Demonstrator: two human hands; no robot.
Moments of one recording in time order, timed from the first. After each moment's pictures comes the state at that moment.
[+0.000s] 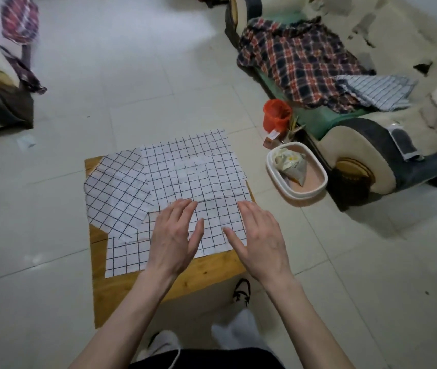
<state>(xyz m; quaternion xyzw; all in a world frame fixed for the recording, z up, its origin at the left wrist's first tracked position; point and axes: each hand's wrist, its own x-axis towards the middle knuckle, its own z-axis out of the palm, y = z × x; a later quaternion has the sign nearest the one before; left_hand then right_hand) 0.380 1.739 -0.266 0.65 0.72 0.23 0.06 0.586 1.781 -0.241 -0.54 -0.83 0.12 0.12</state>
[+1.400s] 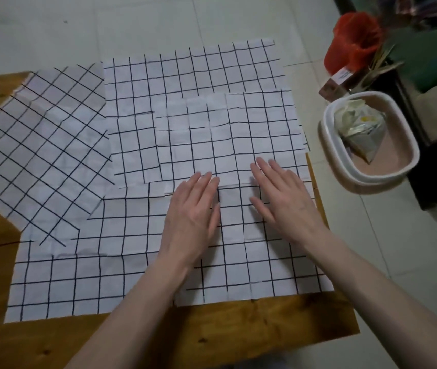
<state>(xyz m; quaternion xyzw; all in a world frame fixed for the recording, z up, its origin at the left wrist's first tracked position) 0.356 1.902 -0.617 0.64 0.74 0.21 0.07 0.558 2.023 -0.620 -0.38 -0.92 0.11 0.02</state>
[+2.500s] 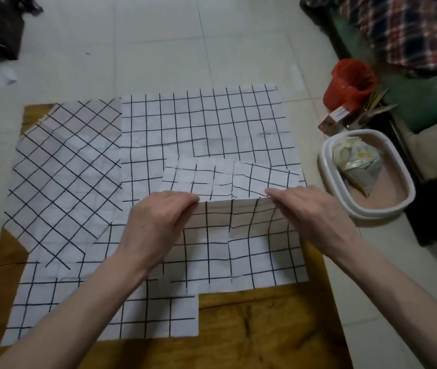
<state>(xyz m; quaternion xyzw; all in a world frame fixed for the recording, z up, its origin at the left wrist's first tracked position) 0.285 1.925 -0.548 0.68 0.69 0.26 0.02 0.567 2.081 -0.547 -0.23 -0.96 0.08 0.13</state>
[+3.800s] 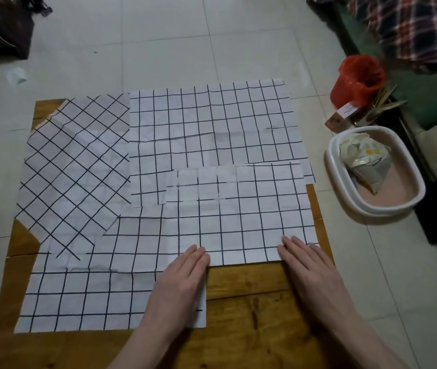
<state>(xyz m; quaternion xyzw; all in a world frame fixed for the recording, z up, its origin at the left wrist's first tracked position) 0.351 1.809 -0.626 0.67 0.72 0.10 0.13 0.638 1.961 -0.638 -0.35 -0.93 0.09 0.03</state>
